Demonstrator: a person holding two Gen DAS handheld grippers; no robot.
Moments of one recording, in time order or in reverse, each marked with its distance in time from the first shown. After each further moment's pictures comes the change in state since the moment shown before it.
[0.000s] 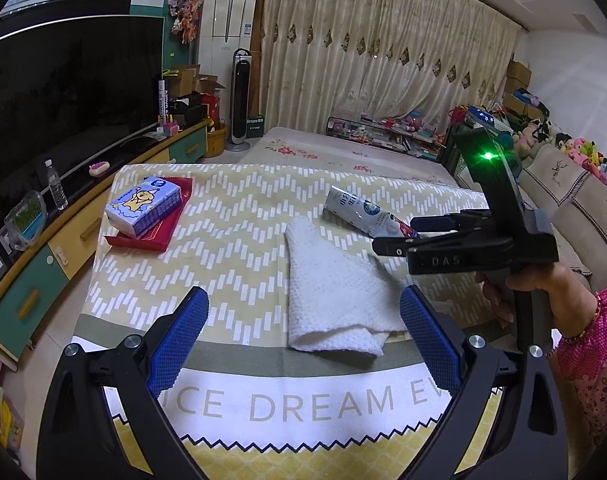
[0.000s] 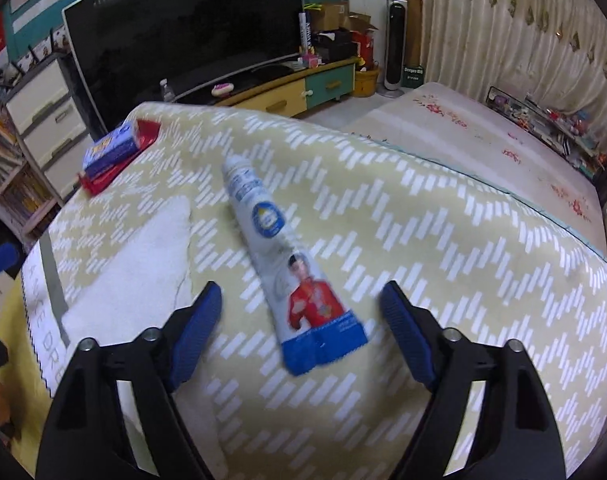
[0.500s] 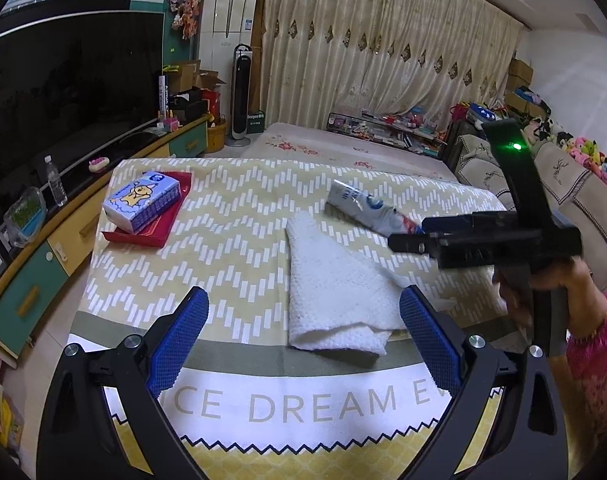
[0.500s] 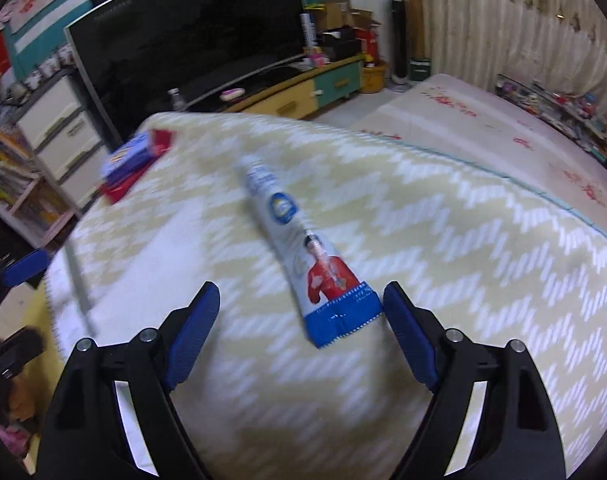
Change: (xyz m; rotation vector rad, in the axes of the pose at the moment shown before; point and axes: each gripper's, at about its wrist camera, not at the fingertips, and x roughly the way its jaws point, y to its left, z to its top) left arm 0.006 0.003 0.000 -0.009 0.017 -0.005; right arm -0.018 -0.003 -0.008 0.050 -0.014 0.111
